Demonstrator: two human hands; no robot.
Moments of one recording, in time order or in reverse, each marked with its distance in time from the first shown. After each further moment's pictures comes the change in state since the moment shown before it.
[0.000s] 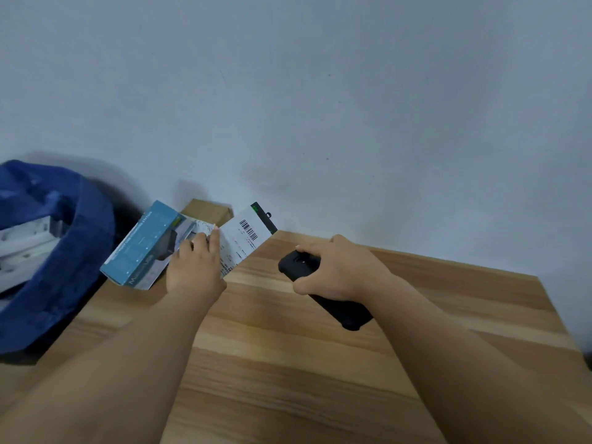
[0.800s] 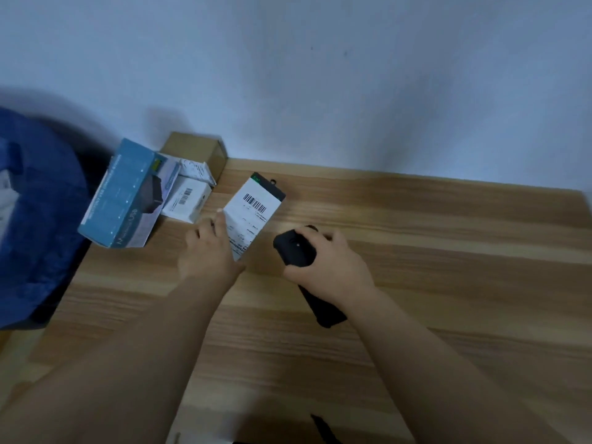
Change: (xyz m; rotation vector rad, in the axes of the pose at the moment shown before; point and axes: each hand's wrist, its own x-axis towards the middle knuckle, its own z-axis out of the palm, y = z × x) left_hand 0.005 0.004 0.087 -0.193 -0.210 0.013; right_hand 0.053 0.010 0.137 0.351 -0.053 0.251
